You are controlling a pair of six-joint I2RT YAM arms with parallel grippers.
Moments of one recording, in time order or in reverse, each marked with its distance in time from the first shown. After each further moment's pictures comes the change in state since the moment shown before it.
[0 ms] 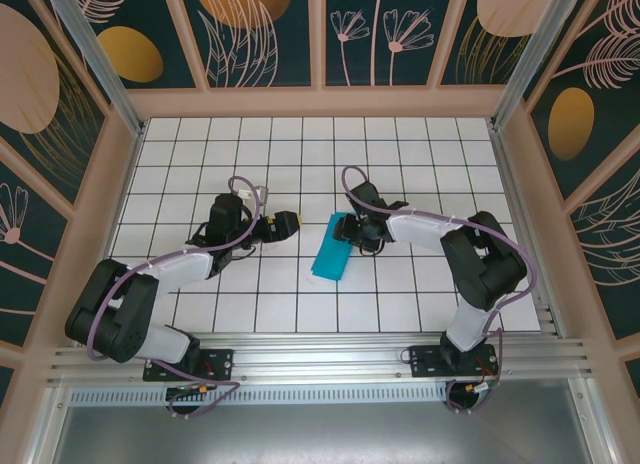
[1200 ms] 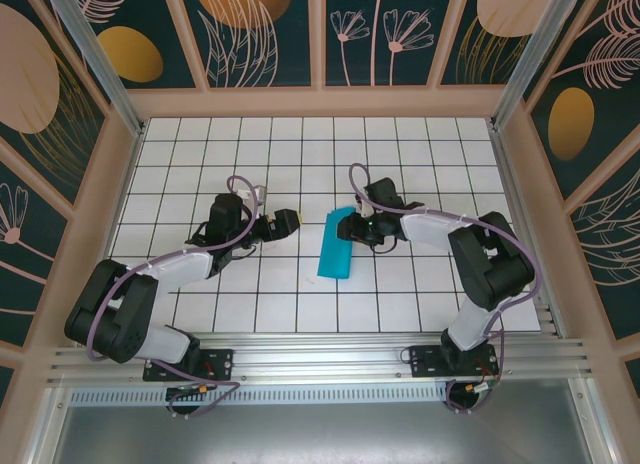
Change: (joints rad) left arm 0.000 -0.002 0.006 -0.006 0.000 -0.056; right arm -0.112 -0.016 -0.070 0.113 -0.293 -0.288
